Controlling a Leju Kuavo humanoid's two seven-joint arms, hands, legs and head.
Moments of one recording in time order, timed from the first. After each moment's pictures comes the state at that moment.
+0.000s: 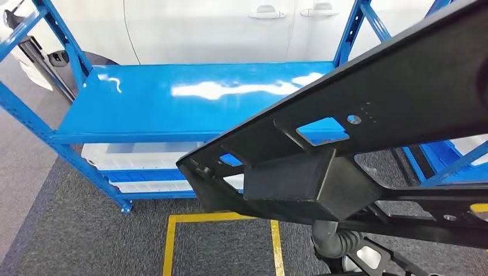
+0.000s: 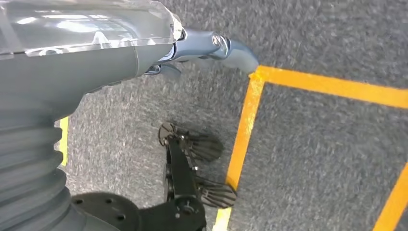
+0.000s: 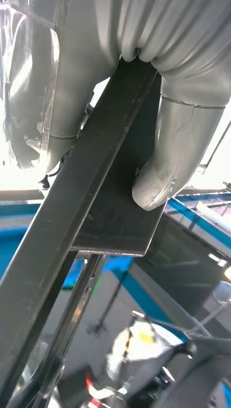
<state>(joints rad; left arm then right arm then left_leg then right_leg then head) -0.11 -0.03 1.24 -0.21 -0.94 -0.06 -0.22 -0.23 -0.06 0.54 -2.11 0.04 0.07 -0.70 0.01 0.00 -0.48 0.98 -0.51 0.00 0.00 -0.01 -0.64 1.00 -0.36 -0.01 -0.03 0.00</state>
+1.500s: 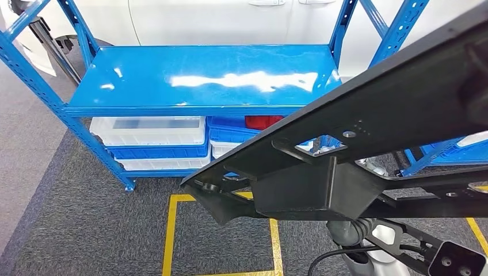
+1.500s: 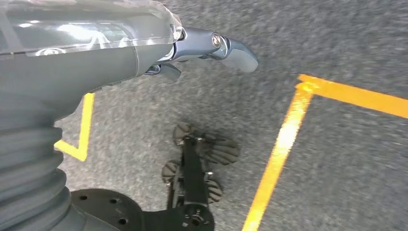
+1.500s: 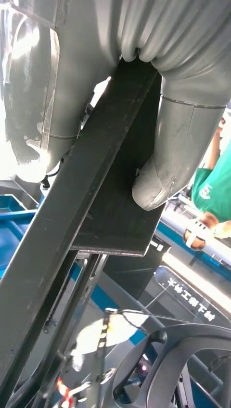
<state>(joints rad) -0.10 -0.07 1.26 -0.21 -0.89 -0.02 -0.22 -0.26 -0.09 0.40 -2.05 -0.09 0.39 -0.70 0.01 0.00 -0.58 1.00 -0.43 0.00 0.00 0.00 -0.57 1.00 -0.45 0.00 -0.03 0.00</state>
